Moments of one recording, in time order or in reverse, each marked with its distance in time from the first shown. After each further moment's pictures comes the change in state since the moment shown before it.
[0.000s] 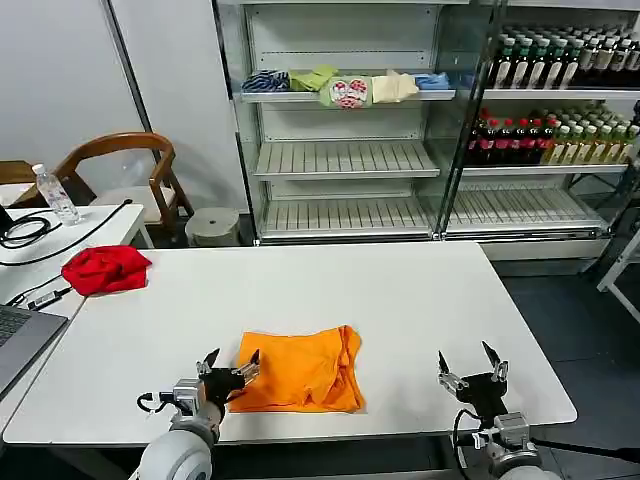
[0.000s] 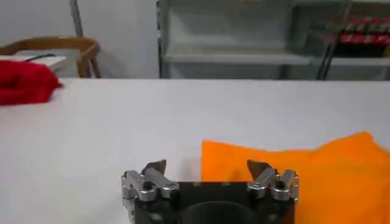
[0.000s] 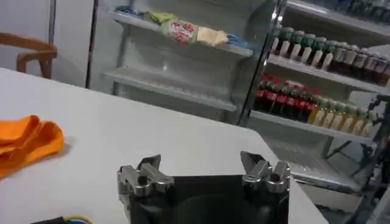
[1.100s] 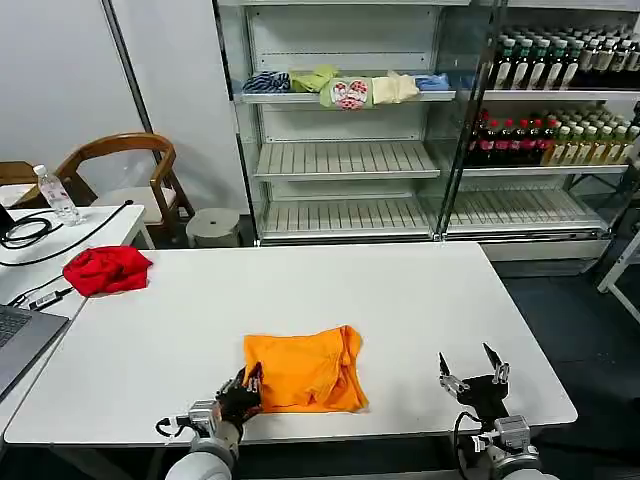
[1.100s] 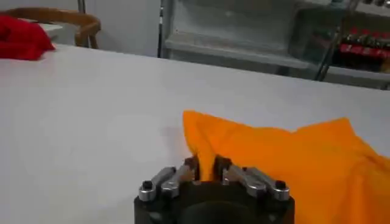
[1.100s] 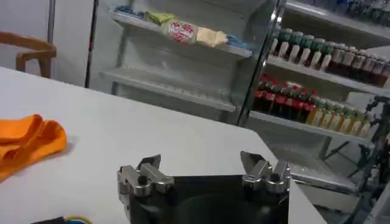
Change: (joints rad) left arm 0.039 -0.058 0.071 0.034 -0.025 -0.092 -0.022; right arm -0.015 0.002 0.006 0.010 -0.010 0.000 0.002
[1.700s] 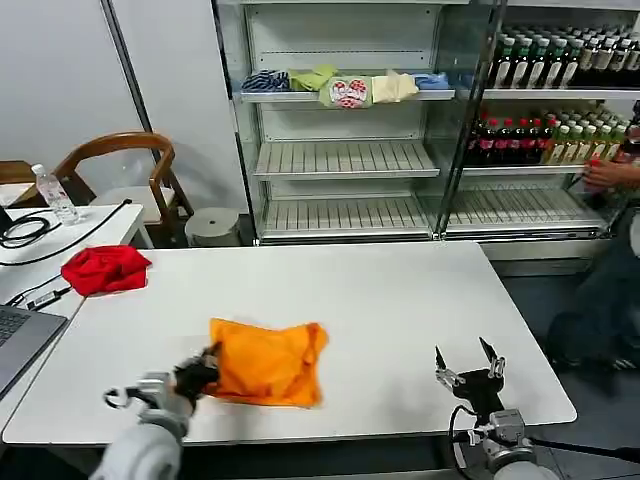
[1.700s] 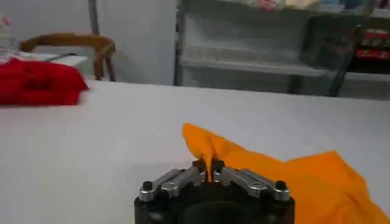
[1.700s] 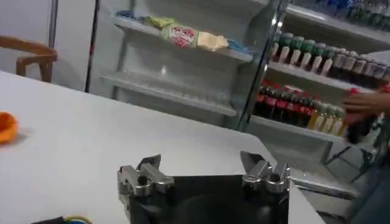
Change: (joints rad) left arm 0.010 0.151 -0.244 -0.087 -0.120 0.114 0.064; right arm 0.049 -0.001 -0.032 -0.026 -0.006 0.013 0.007
